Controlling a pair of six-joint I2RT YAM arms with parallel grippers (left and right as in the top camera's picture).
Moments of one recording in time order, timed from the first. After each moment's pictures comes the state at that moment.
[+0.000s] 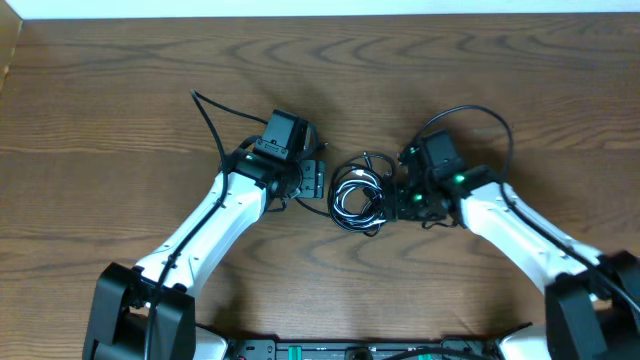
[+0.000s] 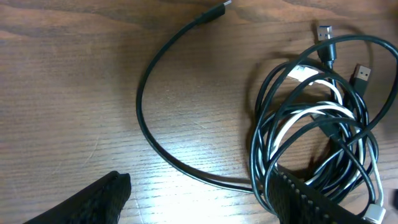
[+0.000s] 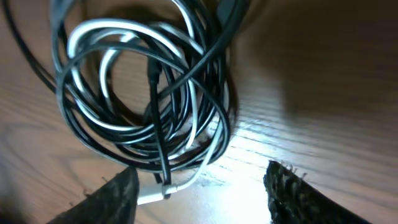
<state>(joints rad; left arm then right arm) -0.41 1.56 1.04 -0.64 0.07 -0.33 0.44 1.61 0.89 -0.56 -0.29 0.45</state>
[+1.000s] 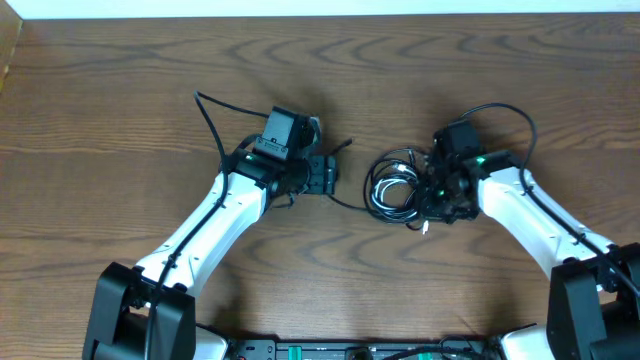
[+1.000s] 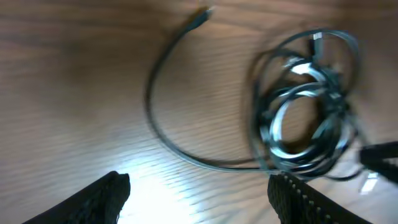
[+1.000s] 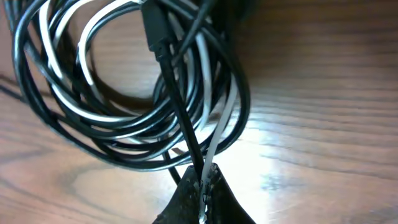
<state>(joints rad) -0.41 1.56 1.03 -0.54 0.26 -0.33 0.31 1.62 0.96 -0.78 -0.19 0.32</state>
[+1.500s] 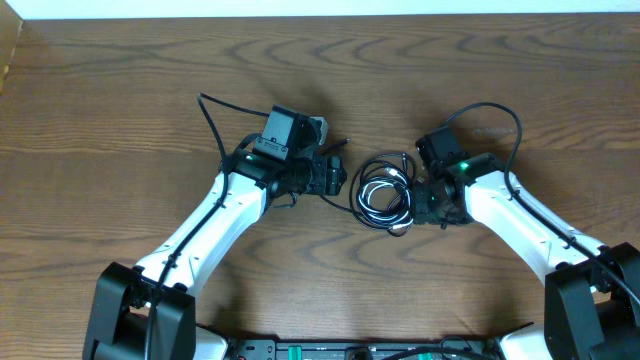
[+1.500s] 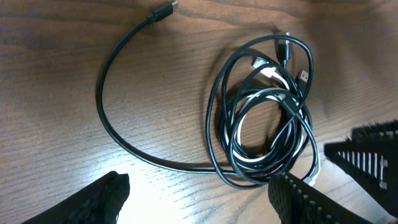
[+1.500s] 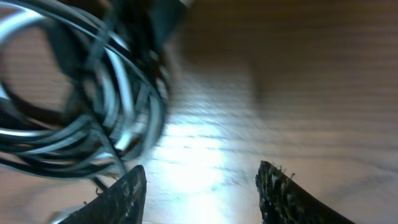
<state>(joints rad) -0.41 1.56 1.03 -0.53 0.33 -0.33 0.38 1.62 0.96 -0.78 -0.01 0.41</state>
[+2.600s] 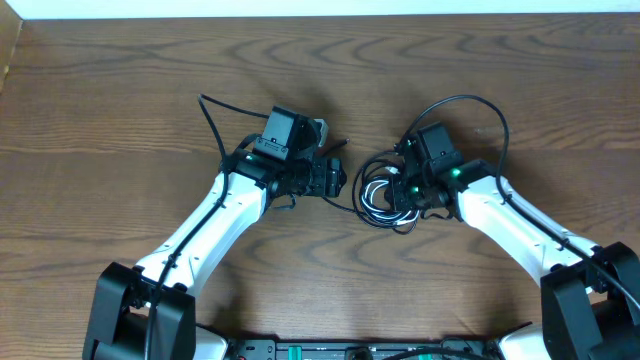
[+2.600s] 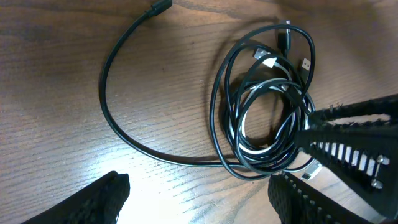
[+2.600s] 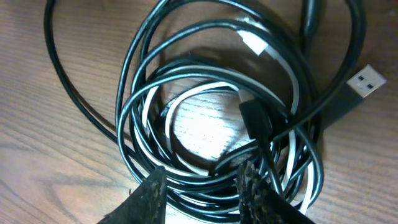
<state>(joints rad) -0.41 1.56 1.03 -0.55 0.34 -0.33 0.42 1.62 0.94 -0.51 -0.23 0.34</state>
